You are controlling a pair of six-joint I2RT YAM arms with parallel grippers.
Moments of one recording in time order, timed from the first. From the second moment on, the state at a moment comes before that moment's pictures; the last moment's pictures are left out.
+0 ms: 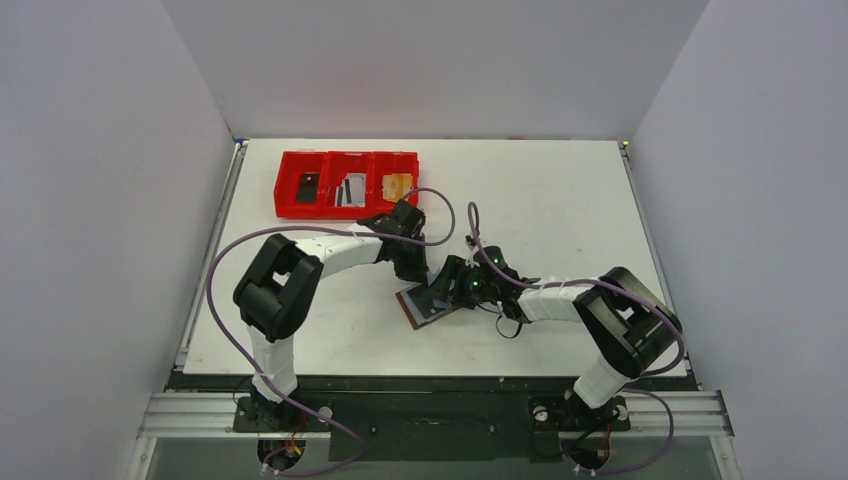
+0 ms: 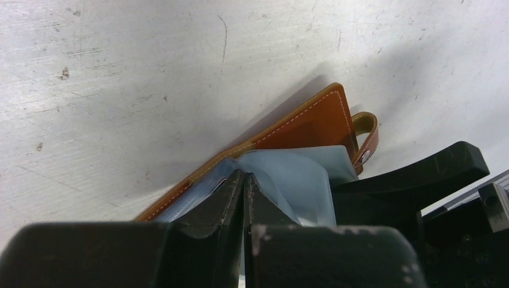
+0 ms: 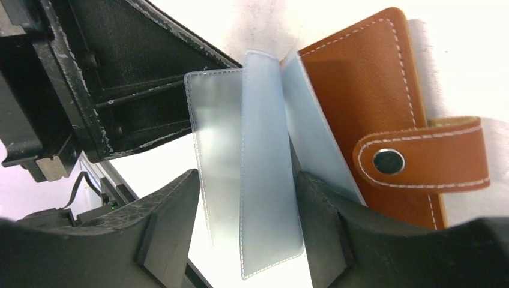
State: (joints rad) left arm -0.65 1.92 1.24 -0.41 0.20 -0.72; right arm 0.65 1.63 0.59 0.39 -0.30 0.87
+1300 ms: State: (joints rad) left arm -0.73 2.03 1.31 -0.28 0.36 -0.75; right arm 0.71 1.20 0.60 -0.06 0.18 0.81
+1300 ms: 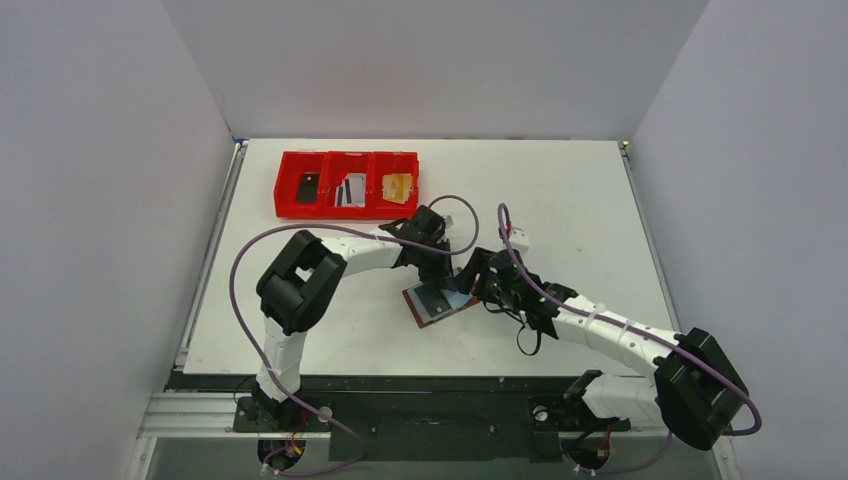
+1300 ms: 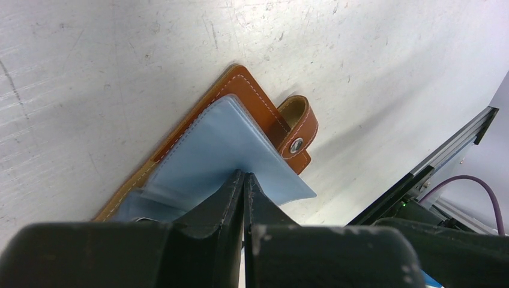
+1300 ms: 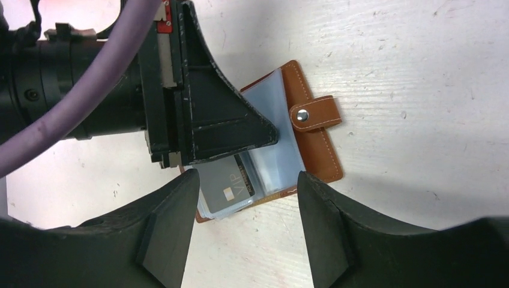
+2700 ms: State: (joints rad) left arm -0.64 1.73 1.12 -0.47 0.20 -0.68; right arm 0.72 1.58 0.70 0.10 -0.10 0.75
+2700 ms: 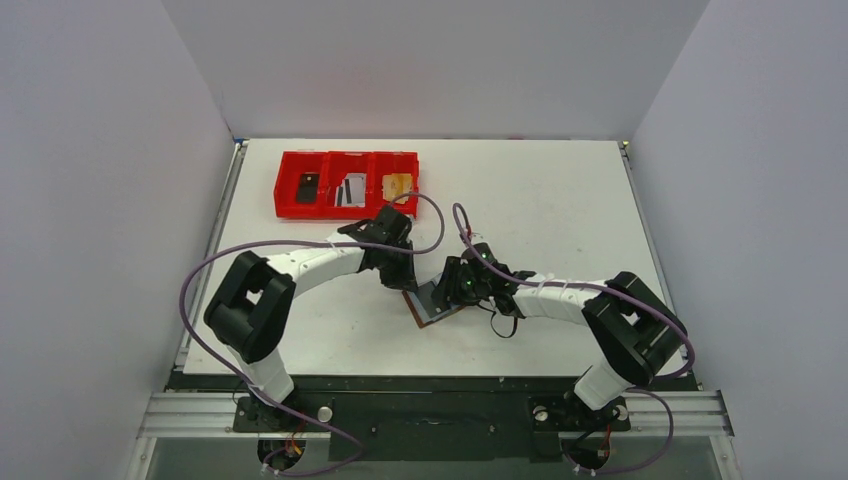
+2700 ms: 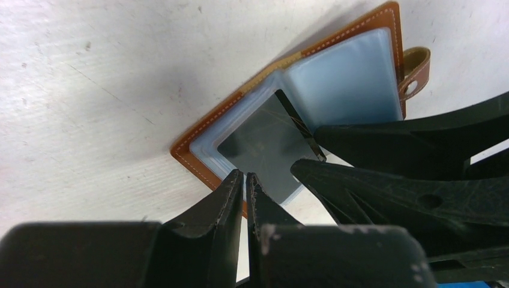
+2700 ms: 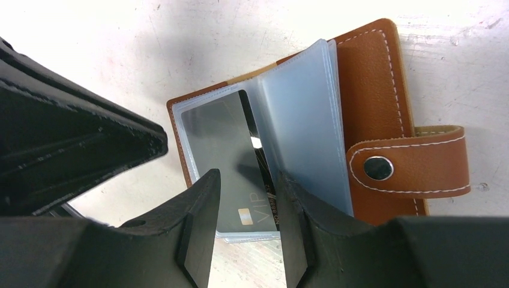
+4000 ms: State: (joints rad) left arm -0.67 1.77 1.11 -0.52 0.15 -0.65; right arm 0.73 1.58 0.59 0.30 -0.18 0.98
